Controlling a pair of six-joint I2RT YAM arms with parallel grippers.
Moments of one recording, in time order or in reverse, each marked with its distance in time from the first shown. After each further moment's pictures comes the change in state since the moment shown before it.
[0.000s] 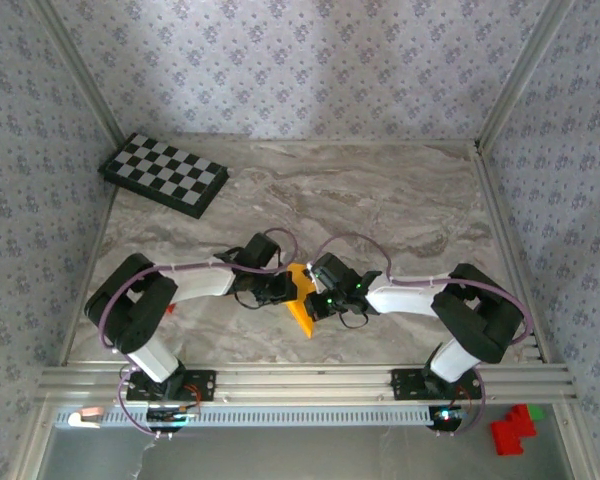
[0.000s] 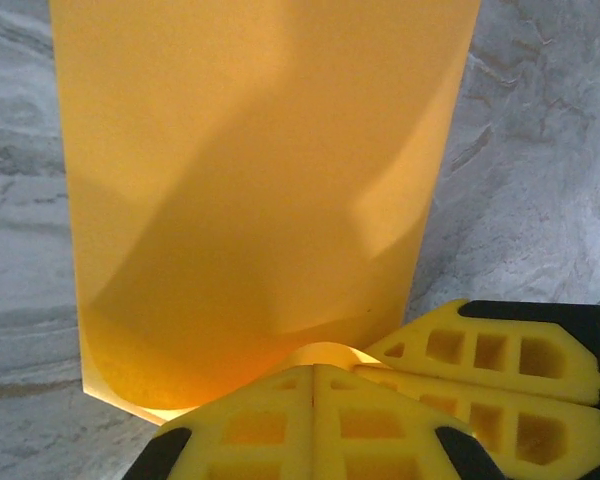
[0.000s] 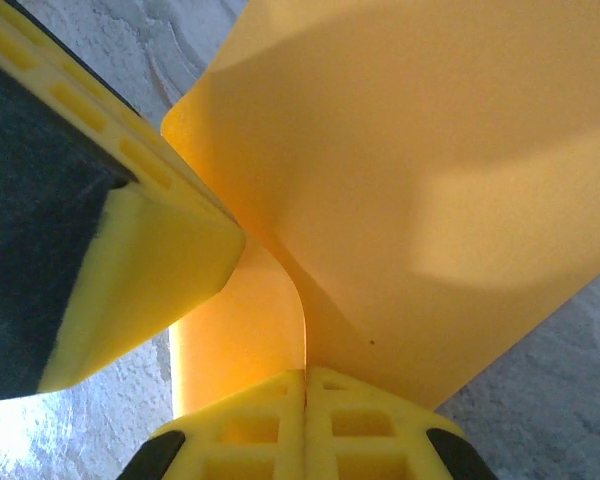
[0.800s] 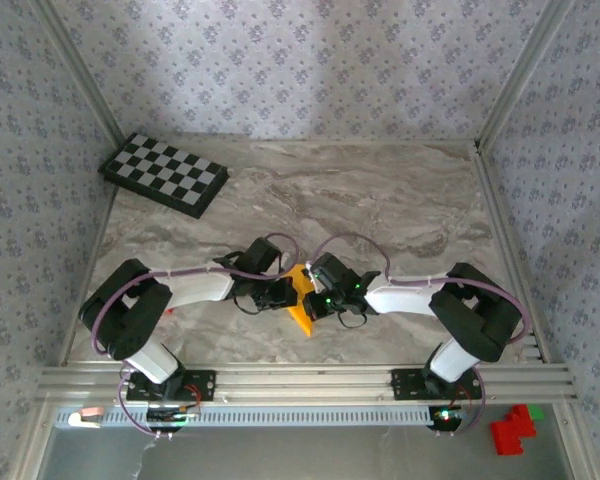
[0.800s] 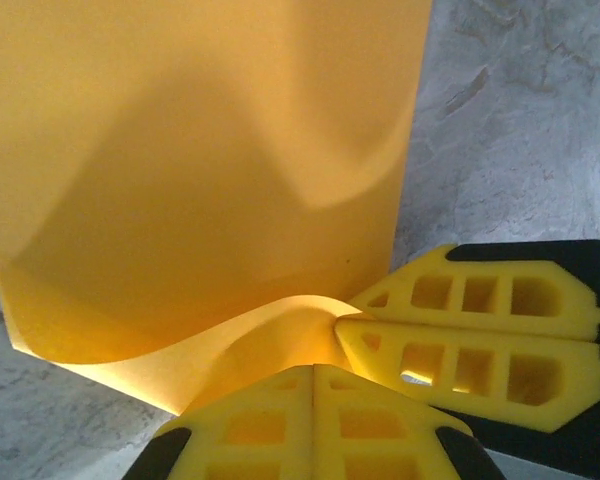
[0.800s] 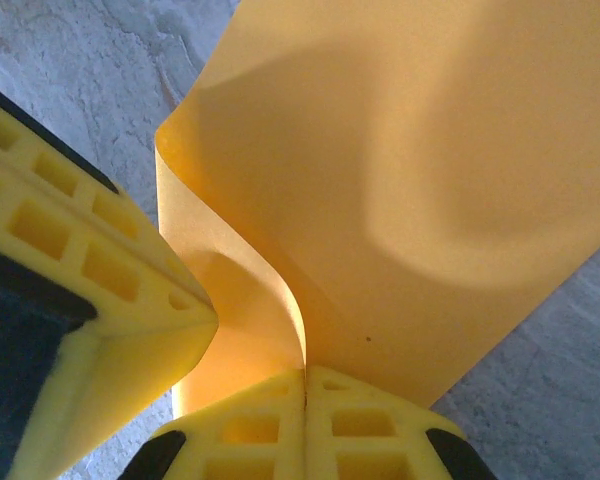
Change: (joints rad) left arm -0.032 -0.046 -0.029 -0.021 -0.007 0.006; right arm 0.005 0.011 0.000 0.025 -0.001 0.007
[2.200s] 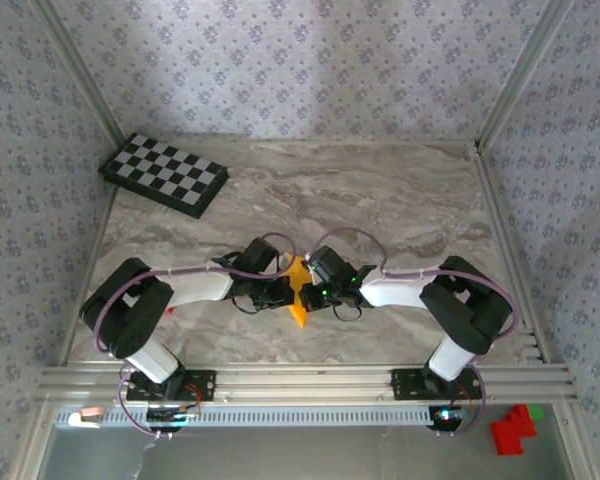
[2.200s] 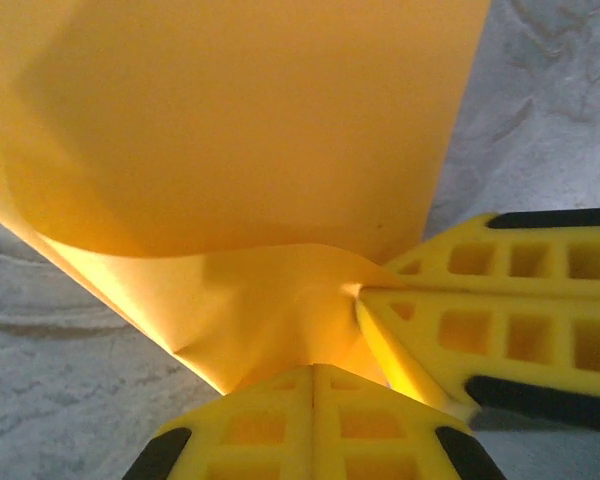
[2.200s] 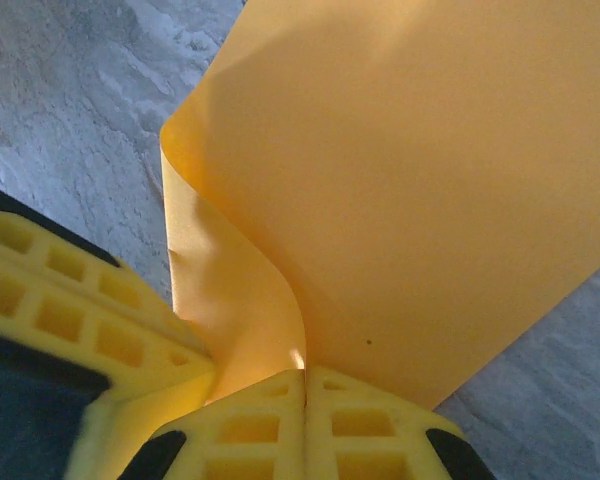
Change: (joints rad) left arm 0.016 0.023 -0.010 0.019 -0.026 -0.015; right arm -0.037 0.061 0.053 0.031 -0.003 0.060
